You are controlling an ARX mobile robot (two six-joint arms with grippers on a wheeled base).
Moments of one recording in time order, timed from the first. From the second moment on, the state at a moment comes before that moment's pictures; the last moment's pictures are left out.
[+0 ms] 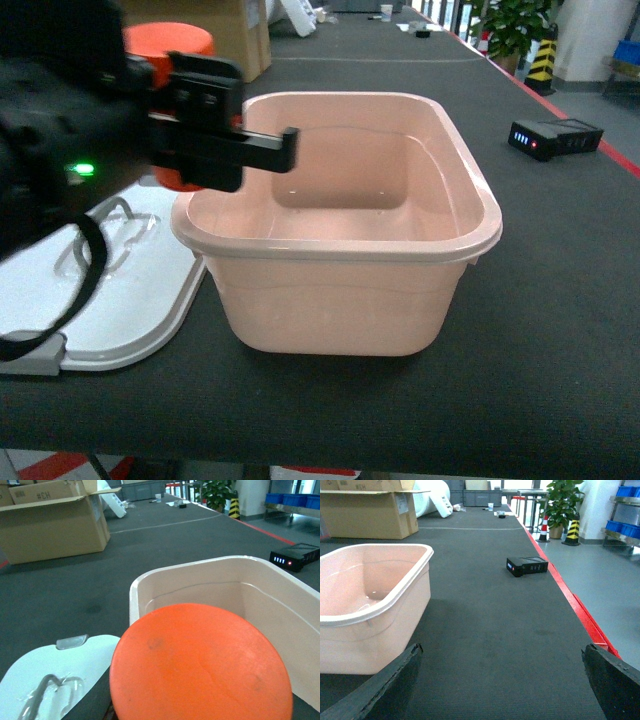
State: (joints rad) left arm -0.47 1.61 0.62 0.97 -0.29 0.11; right arm 0.00 0.00 0.01 -0.01 0.00 0.00
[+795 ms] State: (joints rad) left arm -0.21 1.67 0.69 1.02 -0.18 0.08; right arm 0.00 0.00 0.01 -0.01 0.00 0.00
